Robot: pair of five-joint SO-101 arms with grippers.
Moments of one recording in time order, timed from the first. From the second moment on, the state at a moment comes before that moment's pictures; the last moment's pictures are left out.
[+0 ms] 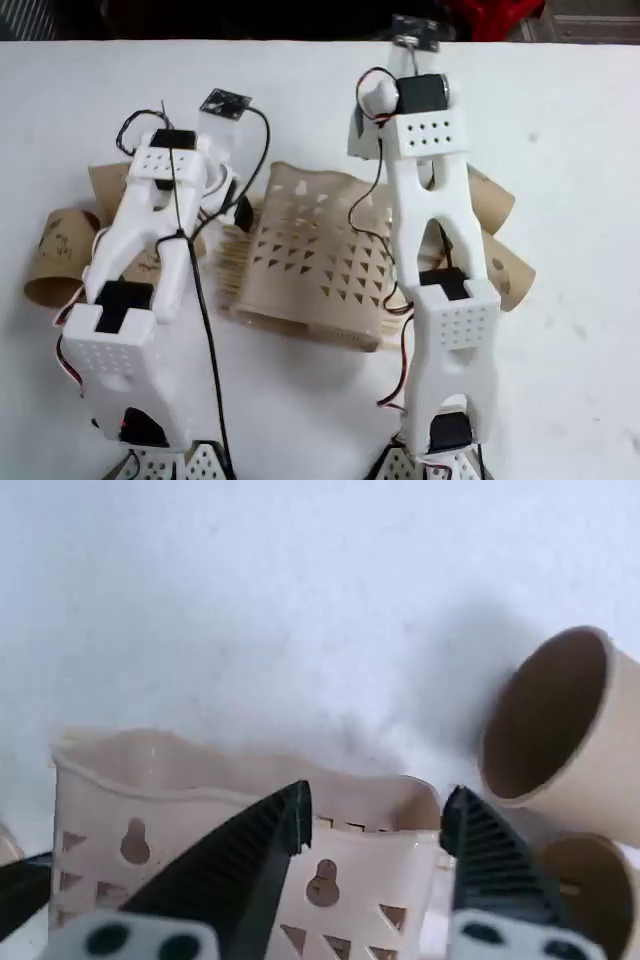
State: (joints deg) left arm -1.5 22.1 -2.9 72.9 -11.6; right arm -13.5 35.5 -55.3 98.4 -9.1
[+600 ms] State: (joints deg) left arm -1.5 22.1 -2.9 72.2 -11.6; right arm -18.0 35.1 -46.2 97.5 48.9
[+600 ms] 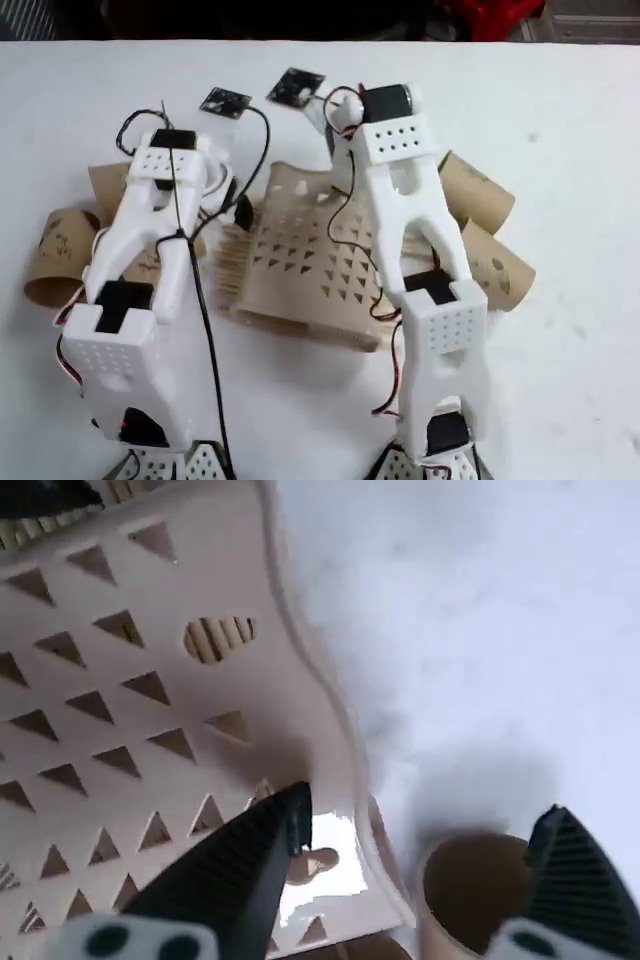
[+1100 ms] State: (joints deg) left arm -1.5 22.1 -2.9 72.2 -11.6; right arm -19.8 31.1 -31.5 91.0 69.7
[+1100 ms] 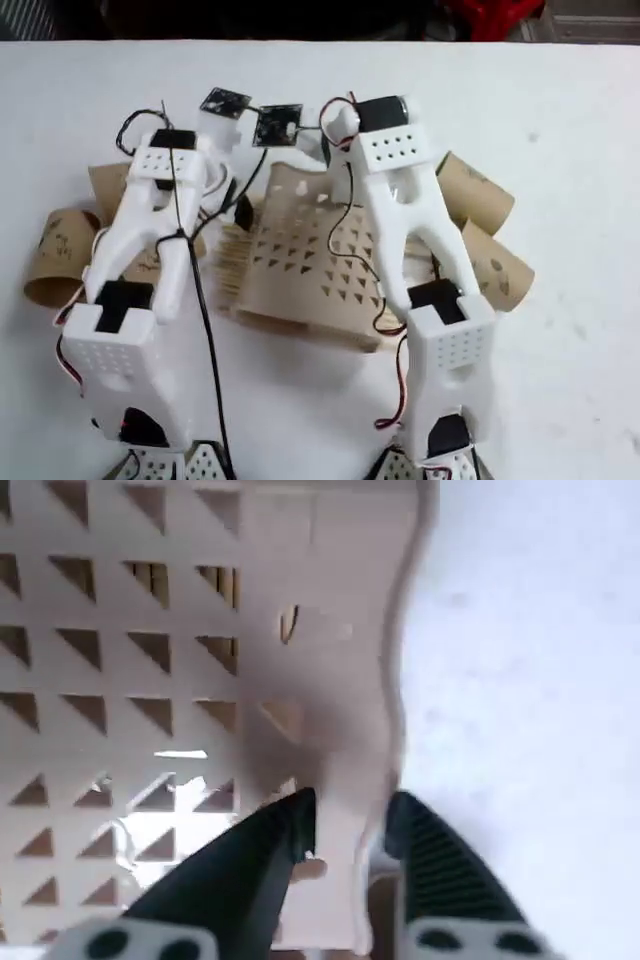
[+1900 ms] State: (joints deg) left arm -12.0 -37.3 25.8 98.5 -62.1; right arm -20.0 32.0 -38.1 89.0 57.5
